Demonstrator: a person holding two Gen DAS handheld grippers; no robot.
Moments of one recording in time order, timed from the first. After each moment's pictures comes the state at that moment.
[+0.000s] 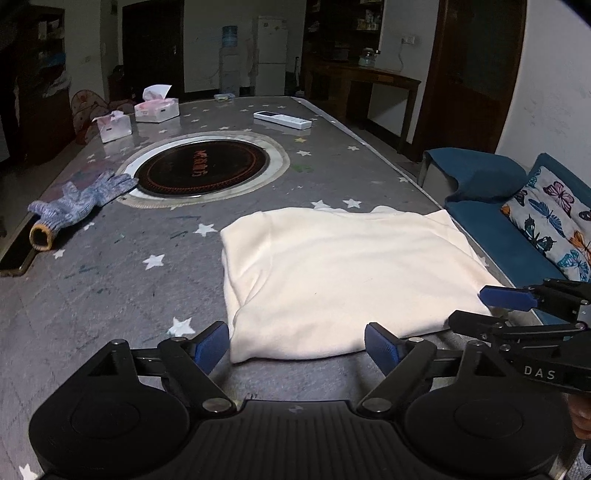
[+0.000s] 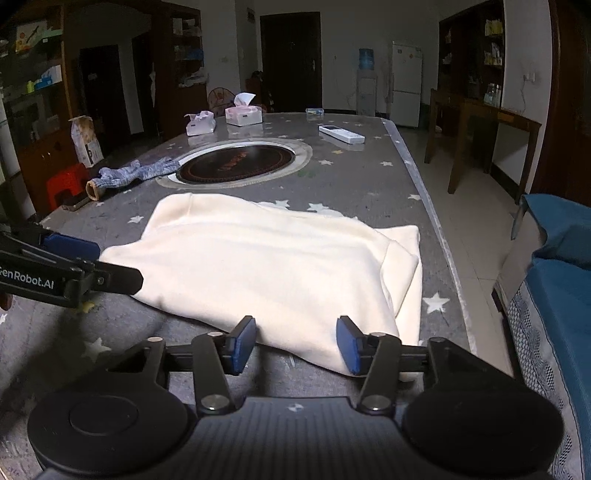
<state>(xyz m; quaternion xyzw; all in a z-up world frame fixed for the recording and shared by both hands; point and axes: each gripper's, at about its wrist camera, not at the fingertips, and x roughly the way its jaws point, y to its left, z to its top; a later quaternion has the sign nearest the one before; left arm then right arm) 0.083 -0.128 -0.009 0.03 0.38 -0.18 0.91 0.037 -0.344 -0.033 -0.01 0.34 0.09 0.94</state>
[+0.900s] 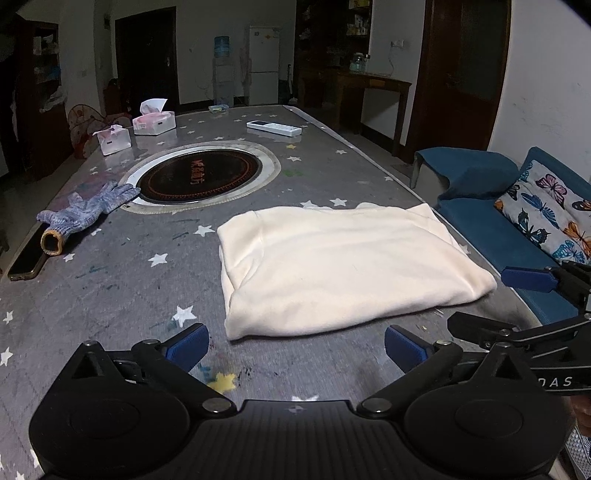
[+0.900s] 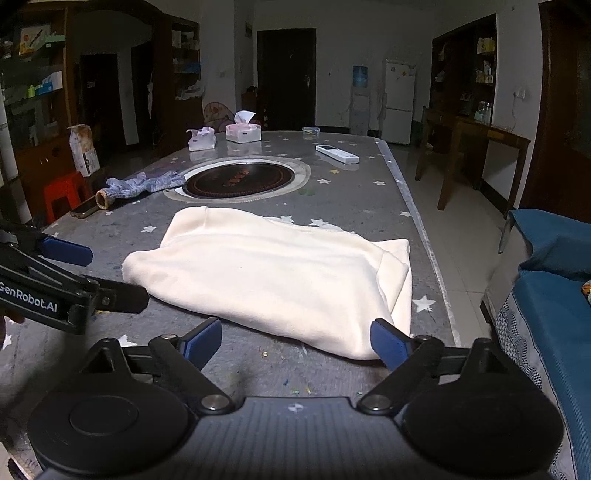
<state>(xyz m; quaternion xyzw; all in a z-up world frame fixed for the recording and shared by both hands) 0.048 -0.129 0.002 0.05 0.37 -0.19 0.91 0.001 -0.333 -0.016 -0.02 0.31 0.07 0.95</state>
